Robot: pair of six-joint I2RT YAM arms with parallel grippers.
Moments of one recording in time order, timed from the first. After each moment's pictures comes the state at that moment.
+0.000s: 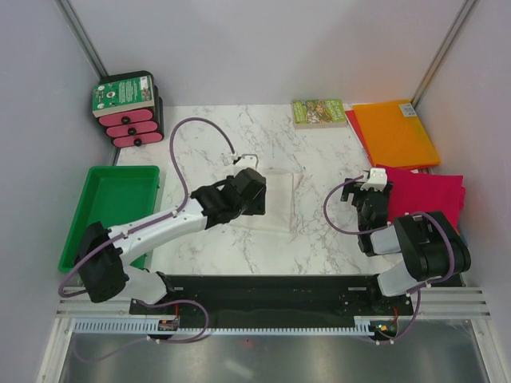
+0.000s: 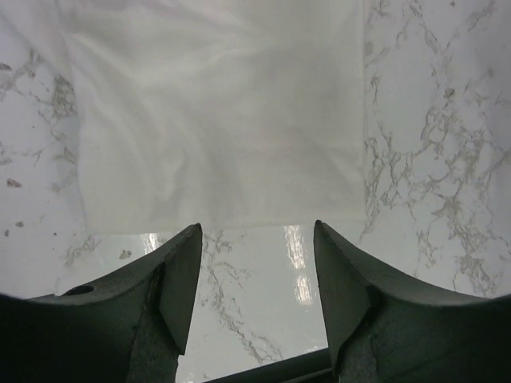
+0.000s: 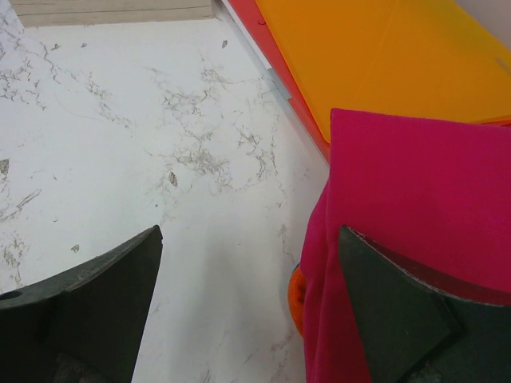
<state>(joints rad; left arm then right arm) -0.92 1.37 1.06 -0.54 -0.39 -0.67 0.13 1.53 0.20 1.19 0.28 -0.02</state>
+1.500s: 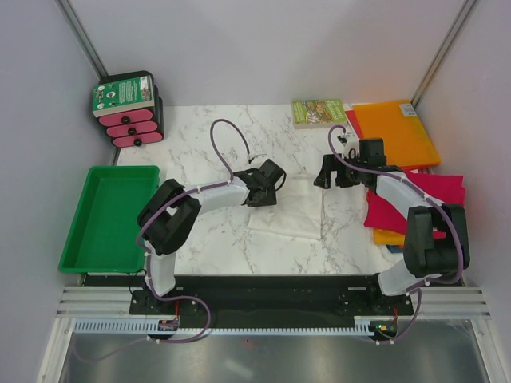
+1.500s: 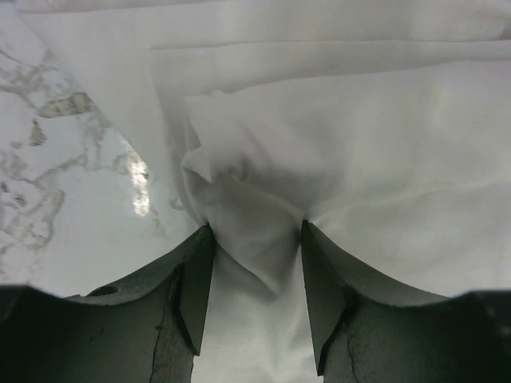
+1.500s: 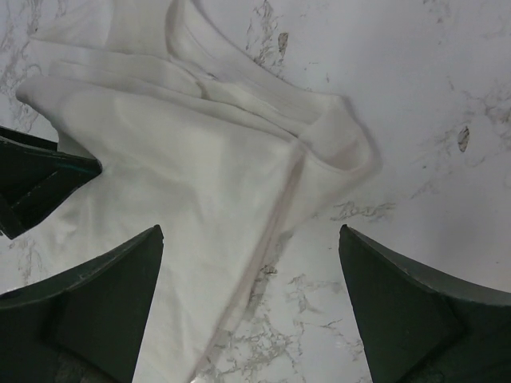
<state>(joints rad) -0.79 1.94 1.28 -0.41 -0.33 -0.77 0.07 1.56 0.95 -0.21 -0.48 0.07</state>
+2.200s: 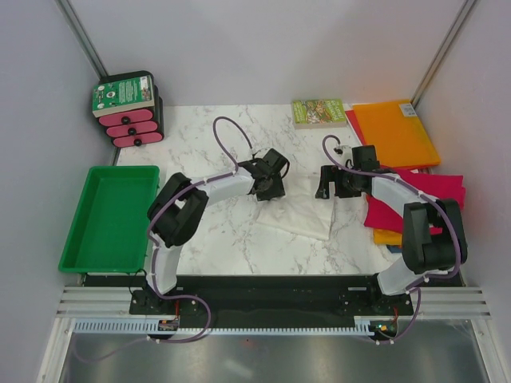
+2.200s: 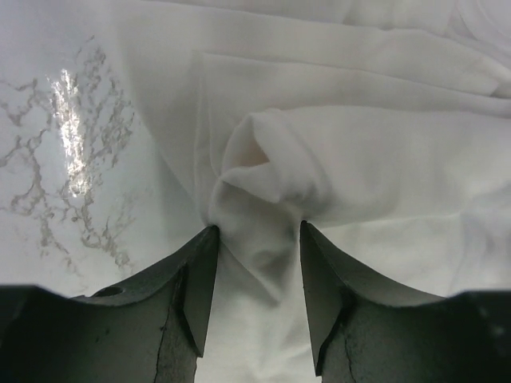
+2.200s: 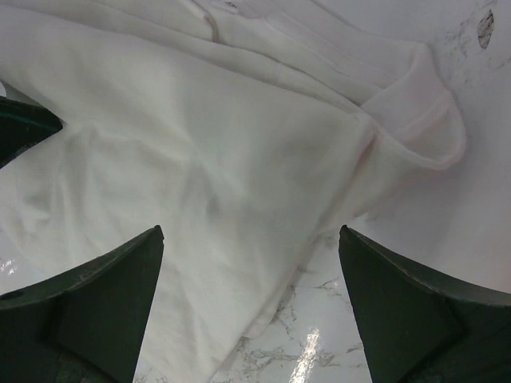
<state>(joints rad) -0.77 2.04 1.43 -0.44 -0.20 -0.86 0.11 1.58 0.92 -0.31 -0.36 0.08</state>
